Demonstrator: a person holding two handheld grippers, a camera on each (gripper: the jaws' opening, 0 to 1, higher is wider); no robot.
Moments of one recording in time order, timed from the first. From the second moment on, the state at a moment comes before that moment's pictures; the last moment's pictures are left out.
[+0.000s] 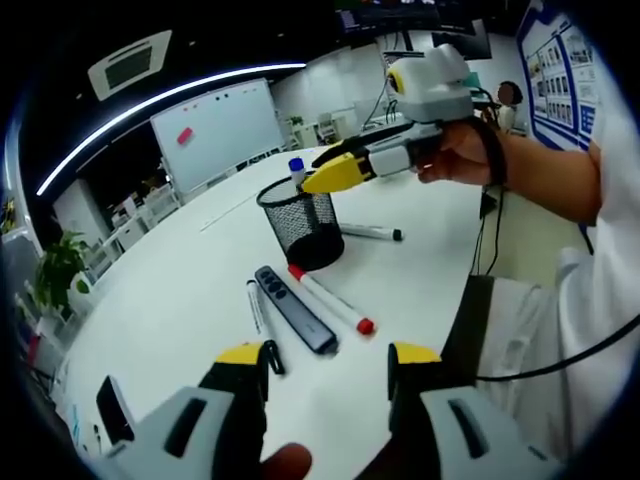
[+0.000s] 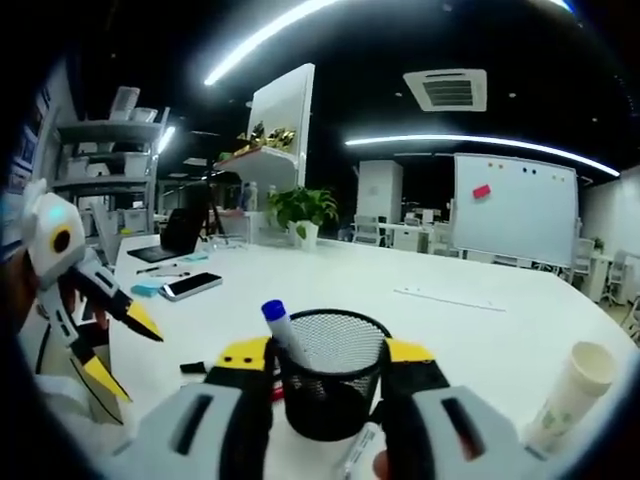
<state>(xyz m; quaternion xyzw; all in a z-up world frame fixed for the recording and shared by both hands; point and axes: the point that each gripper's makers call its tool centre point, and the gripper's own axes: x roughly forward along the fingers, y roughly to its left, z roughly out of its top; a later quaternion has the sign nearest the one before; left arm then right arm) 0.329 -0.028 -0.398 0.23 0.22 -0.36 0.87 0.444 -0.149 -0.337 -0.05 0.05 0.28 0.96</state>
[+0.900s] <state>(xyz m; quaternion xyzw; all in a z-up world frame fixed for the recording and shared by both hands) 0.331 -0.029 -0.398 0.23 0.22 -0.37 0.87 0.432 -0.157 -0.342 -0.05 0.06 0.29 0.95</state>
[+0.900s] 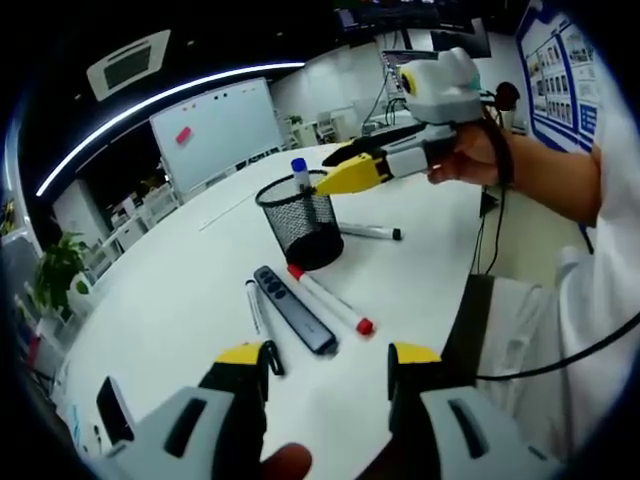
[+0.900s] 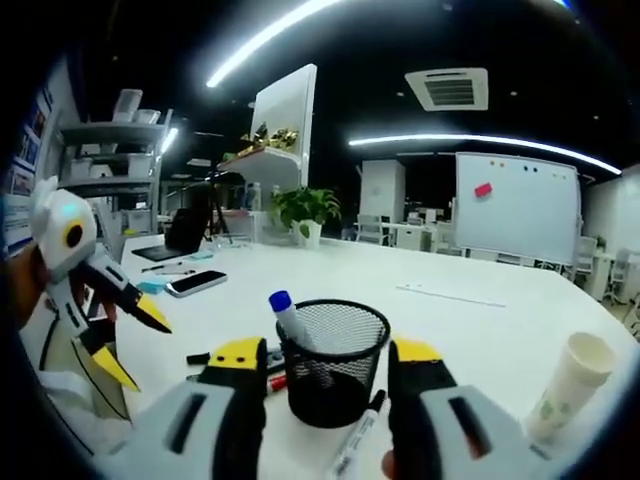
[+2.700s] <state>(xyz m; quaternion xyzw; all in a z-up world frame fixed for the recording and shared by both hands) 0.323 -0.037 -0.400 0.24 0.22 -0.37 0.87 0.411 -0.184 -0.397 -0.07 0.12 0.27 0.95</state>
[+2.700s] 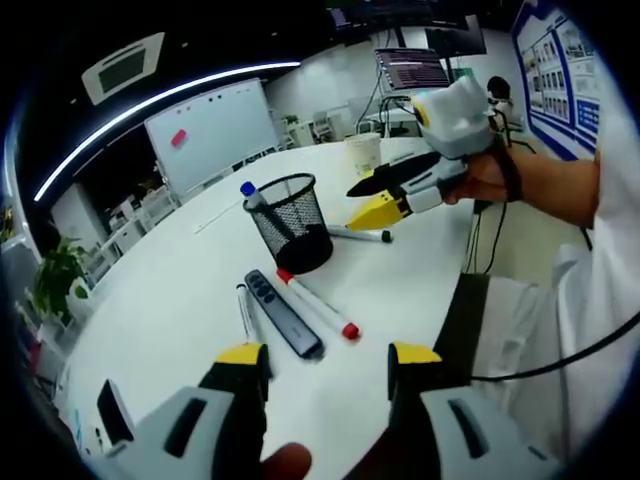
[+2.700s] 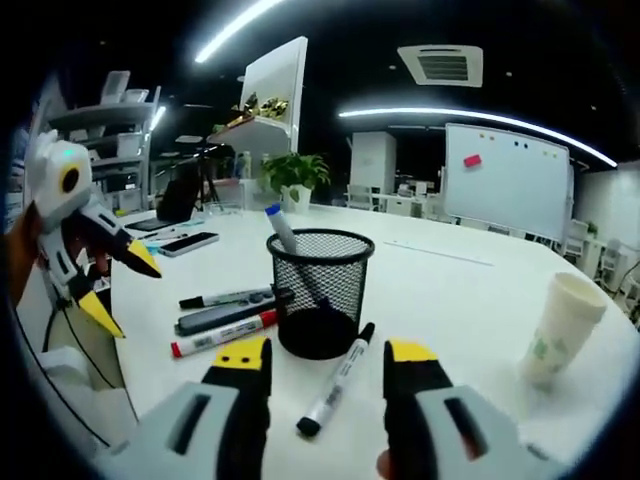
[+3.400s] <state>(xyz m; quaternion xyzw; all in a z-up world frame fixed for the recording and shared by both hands) 0.322 -0.038 -0.401 0.24 0.23 -0.37 0.87 0.403 -0.190 -0.415 -0.07 0.14 0.26 0.95</state>
